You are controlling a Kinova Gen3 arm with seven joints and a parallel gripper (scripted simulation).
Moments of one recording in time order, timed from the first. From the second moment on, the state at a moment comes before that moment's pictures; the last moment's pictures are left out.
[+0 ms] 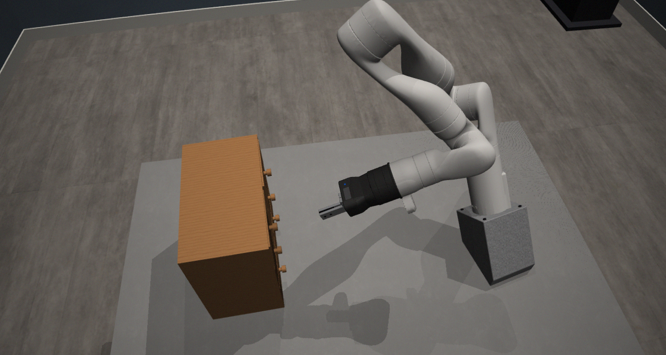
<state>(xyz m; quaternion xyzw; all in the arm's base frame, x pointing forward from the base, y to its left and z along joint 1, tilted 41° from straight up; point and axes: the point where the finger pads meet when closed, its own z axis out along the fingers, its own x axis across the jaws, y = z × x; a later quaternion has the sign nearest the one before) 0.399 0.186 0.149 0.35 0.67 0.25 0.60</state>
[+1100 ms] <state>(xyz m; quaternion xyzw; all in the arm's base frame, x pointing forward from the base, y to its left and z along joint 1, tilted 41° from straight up) 0.376 0.196 0.150 0.39 0.70 0.18 0.57</state>
